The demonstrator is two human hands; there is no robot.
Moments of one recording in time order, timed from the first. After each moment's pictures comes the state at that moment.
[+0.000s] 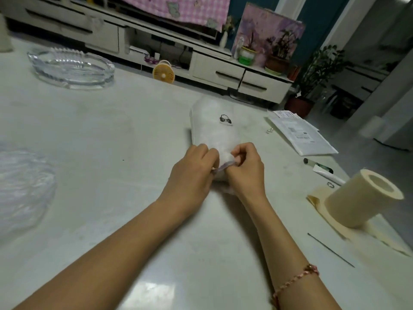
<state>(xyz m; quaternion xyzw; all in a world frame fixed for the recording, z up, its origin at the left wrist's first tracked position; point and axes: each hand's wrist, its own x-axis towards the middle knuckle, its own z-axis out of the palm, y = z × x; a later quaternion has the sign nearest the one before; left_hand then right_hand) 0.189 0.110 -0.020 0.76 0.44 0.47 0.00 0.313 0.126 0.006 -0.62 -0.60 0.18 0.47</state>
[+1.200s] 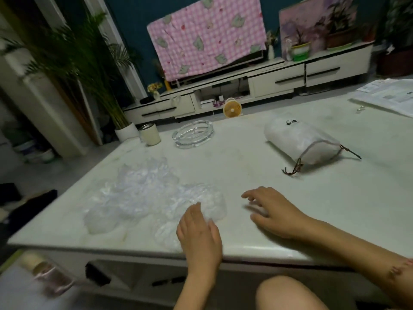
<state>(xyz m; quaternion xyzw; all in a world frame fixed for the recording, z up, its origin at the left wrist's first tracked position) -0.010 -0.045 -0.049 0.59 0.71 0.35 -0.16 0.178 0.013 -0.008 -0.42 -0.86 0.19 0.23</state>
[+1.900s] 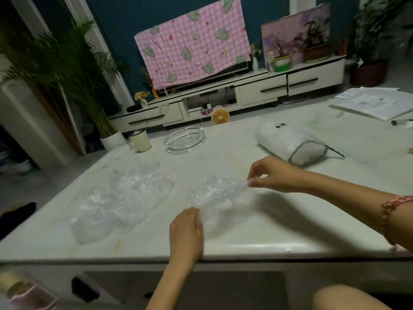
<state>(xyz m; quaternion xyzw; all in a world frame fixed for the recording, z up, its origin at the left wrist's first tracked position) -0.057 -0.033 -0.033 0.67 0.67 0.32 -0.01 0.186 0.035 0.059 -0.46 -0.83 0.23 0.23</state>
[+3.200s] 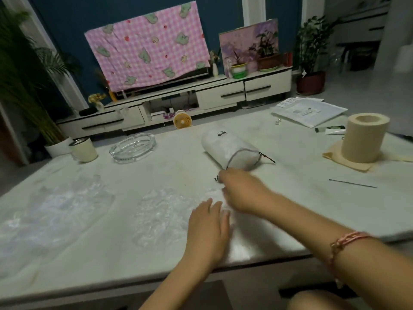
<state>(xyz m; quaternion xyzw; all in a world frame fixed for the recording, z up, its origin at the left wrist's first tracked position) 0.117 -0.029 -0.008 0.80 0.58 0.15 0.02 0.242 -0.003 0.060 -0.59 -0.80 0.03 0.11</state>
